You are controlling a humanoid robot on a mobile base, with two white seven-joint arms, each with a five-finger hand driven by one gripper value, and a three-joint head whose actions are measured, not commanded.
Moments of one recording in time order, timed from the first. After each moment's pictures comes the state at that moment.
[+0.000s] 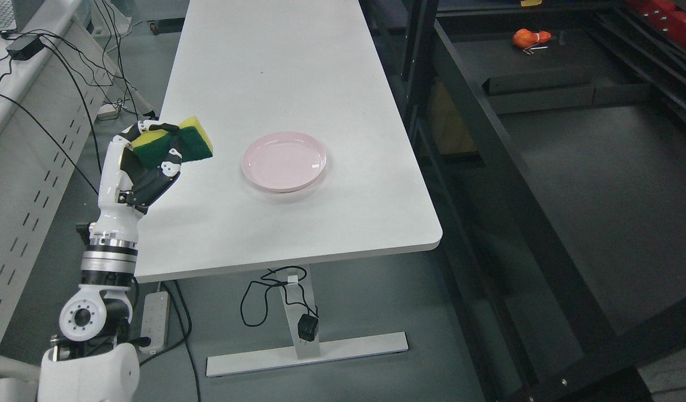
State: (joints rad) left arm -0.32 0.03 0.21 -1.60 0.12 -0.18 -0.23; right arm -0.07 0.00 -0.21 0.00 -0.11 0.08 -0.04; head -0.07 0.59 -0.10
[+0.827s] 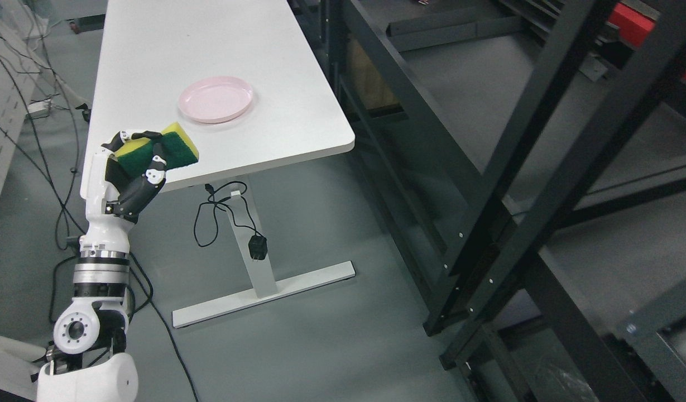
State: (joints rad) left arm -0.30 0.01 0.25 -1.61 0.14 -0.18 -0.24; right arm -0.07 0.00 -0.21 0.00 -0.11 0.08 -0.04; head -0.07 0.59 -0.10
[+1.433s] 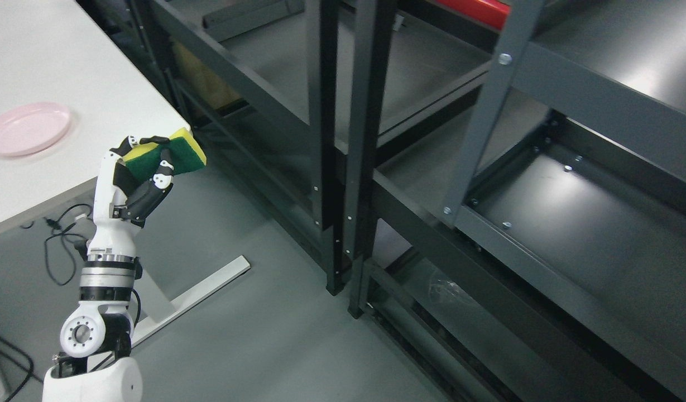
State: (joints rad) left arm -0.27 0.00 0.23 -1.62 0.14 -0.18 -0.24; right arm -0.07 0.00 -0.21 0.00 -0.11 0.08 -0.04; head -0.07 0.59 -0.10
